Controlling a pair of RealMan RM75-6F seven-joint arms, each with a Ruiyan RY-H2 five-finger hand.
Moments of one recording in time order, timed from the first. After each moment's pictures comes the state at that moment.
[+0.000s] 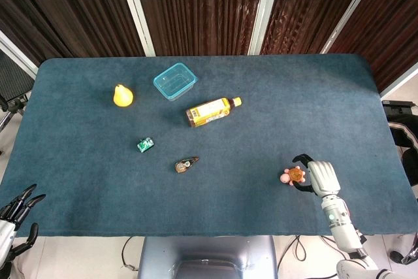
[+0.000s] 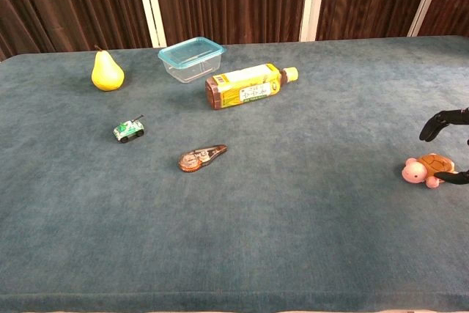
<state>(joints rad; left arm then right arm) 0.03 -1.08 0.11 -1.43 1.79 1.71 -0.25 0.32 -1.58 0.12 -1.17 -1.37 1.13 0.06</state>
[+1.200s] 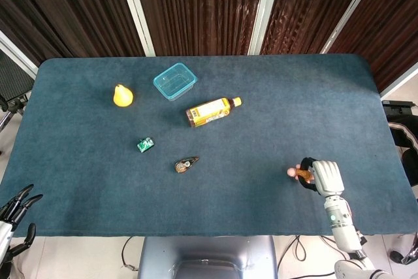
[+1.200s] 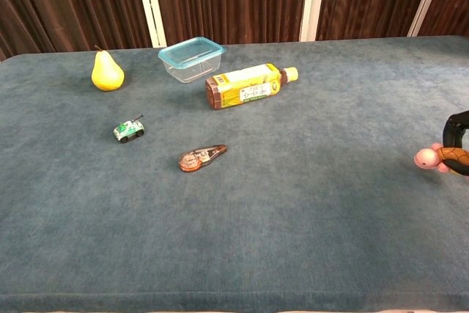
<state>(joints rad) 0.03 -1.08 0.11 -1.42 1.78 1.72 -0.26 0.31 -1.65 0.11 -1.02 -1.39 1.22 0.09</state>
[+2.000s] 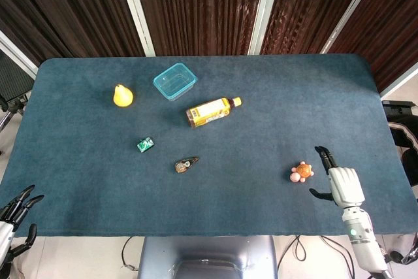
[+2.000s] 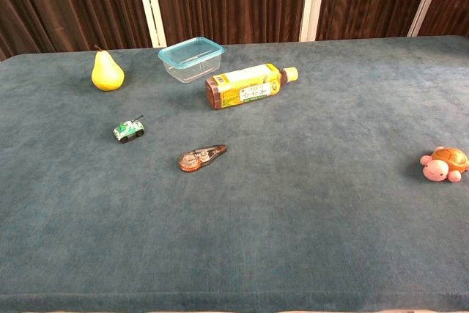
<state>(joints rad) 0.03 -1.08 0.12 -1.43 1.78 1.72 -0.25 0.21 -1.37 0.07 -1.44 -1.40 1.33 -0.05</state>
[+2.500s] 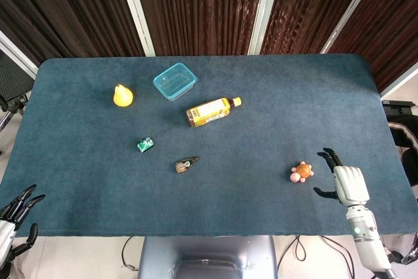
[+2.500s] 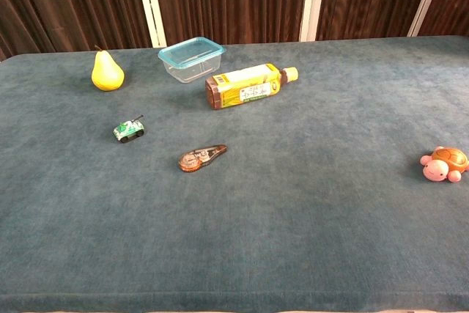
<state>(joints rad) 0.03 -1.08 0.12 -1.44 1.78 1.70 -0.25 0.22 -1.37 0.09 -1.43 -1.36 1.28 -0.03</state>
